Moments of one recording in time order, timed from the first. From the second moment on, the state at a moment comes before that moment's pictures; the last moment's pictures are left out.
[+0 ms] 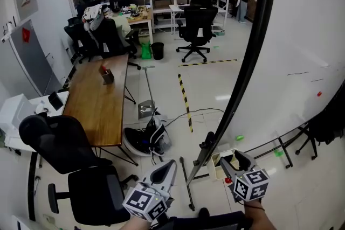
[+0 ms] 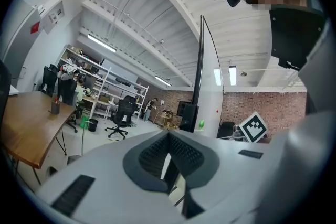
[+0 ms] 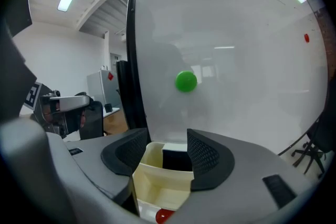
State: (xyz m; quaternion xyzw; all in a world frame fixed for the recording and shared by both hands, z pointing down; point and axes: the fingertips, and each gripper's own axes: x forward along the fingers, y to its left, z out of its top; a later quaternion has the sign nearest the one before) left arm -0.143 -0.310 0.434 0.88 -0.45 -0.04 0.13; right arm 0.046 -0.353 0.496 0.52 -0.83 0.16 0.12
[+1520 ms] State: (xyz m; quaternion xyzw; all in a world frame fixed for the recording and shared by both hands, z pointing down) left arm -0.126 -0.339 0.508 0.88 -0.44 -0.02 0.18; right arm 0.046 -0.392 0.564 0.54 -0.78 0.19 0.24
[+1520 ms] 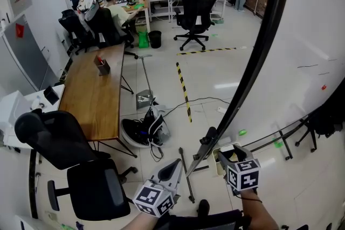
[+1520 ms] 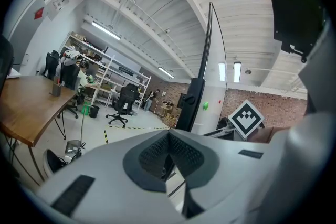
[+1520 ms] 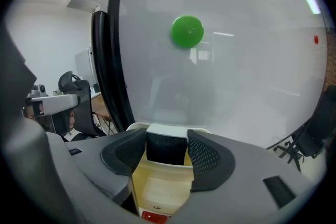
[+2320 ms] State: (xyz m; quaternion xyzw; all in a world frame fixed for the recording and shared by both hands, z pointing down) left arm -0.105 -0.302 0.433 0.89 -0.42 -0.03 0.14; right arm 0.056 -0.344 0.452 0.53 -0.83 0.15 0.11
